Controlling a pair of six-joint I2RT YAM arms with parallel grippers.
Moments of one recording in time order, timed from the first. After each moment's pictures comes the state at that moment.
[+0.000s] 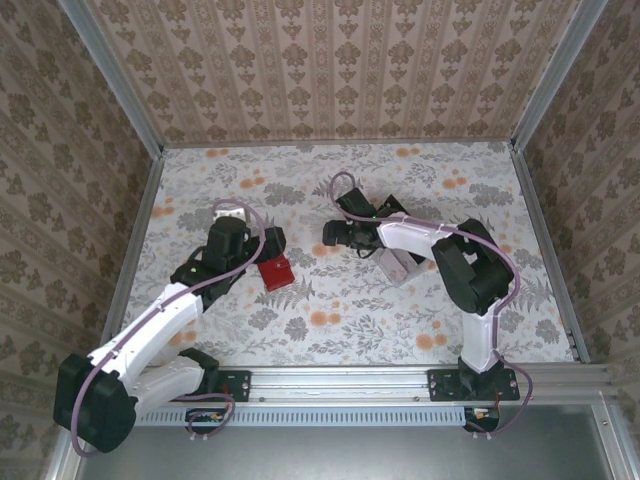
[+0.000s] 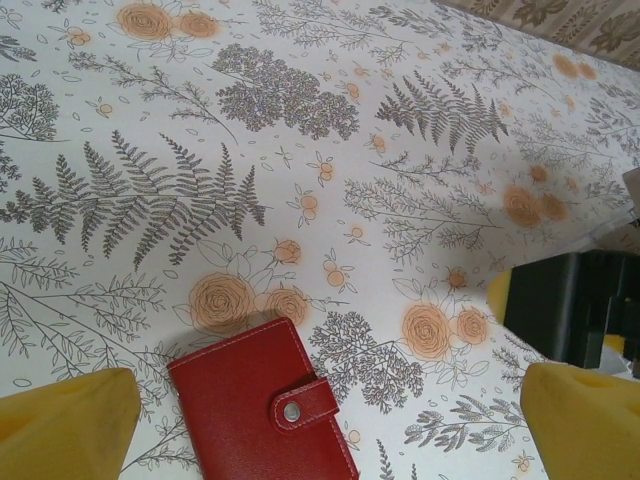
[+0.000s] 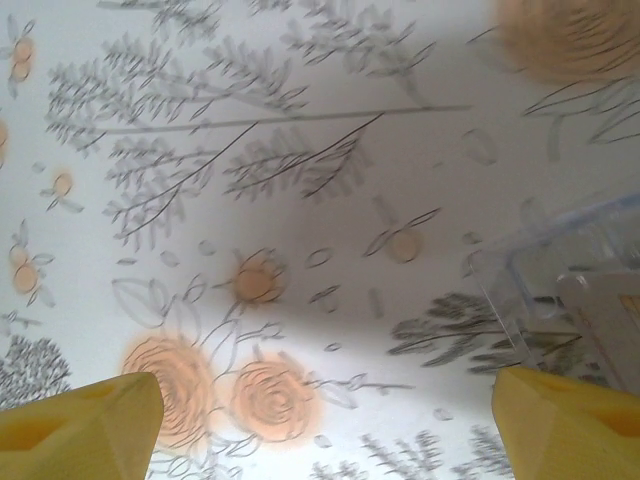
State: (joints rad) left arm -0.52 1.01 0.68 -0.29 -0.12 -0.54; right arm 0.57 1.94 1.27 -0.34 0.03 0.62
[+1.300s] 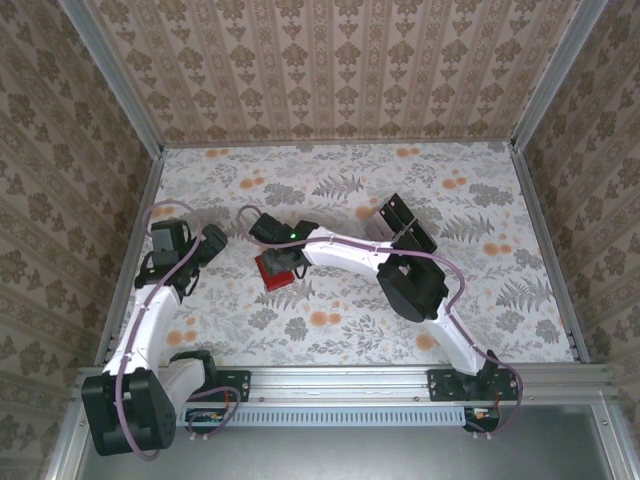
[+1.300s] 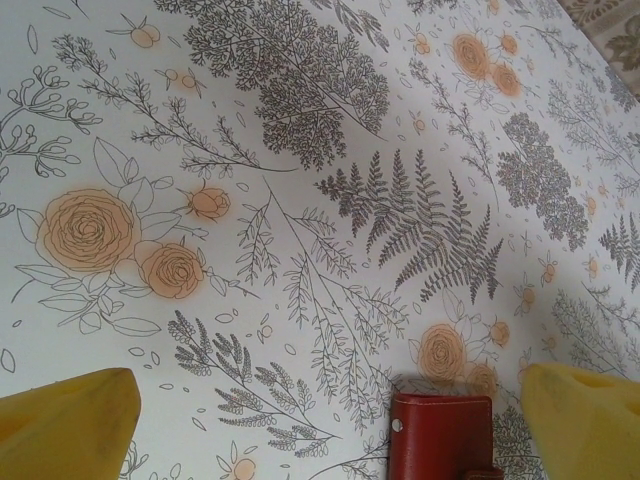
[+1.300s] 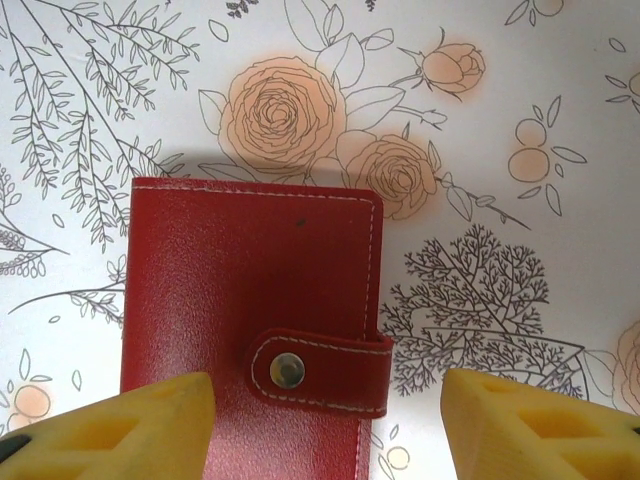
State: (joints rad) left arm 0.04 1.00 0.63 -0.40 0.10 -0.64; right arm 0.95 2.28 1.88 -0.72 0.19 0.47
